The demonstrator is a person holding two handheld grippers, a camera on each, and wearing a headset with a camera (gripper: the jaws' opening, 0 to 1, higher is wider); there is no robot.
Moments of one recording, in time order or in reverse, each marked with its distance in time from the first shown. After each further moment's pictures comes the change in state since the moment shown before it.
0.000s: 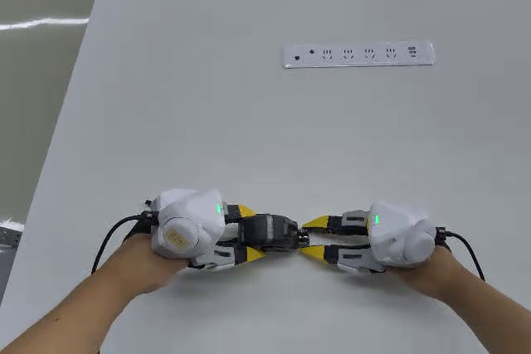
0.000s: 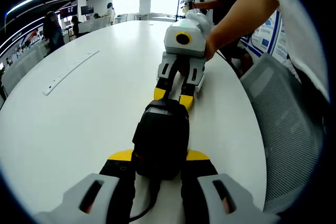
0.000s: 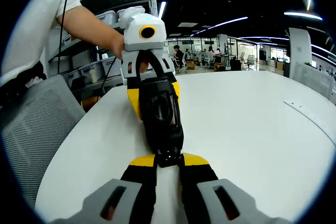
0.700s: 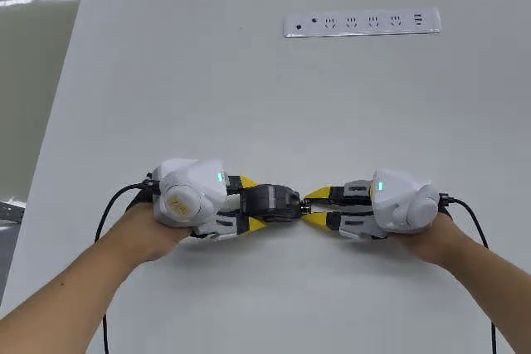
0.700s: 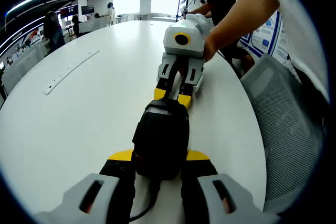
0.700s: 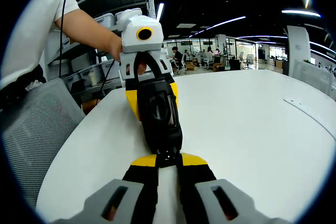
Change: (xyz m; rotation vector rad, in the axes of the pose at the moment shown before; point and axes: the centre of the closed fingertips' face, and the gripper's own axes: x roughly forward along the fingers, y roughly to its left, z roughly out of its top) left arm -0.001 0.000 0.000 -0.005 -0.001 0.002; right arm 0.002 -0.003 0.000 0.022 -0.013 0.003
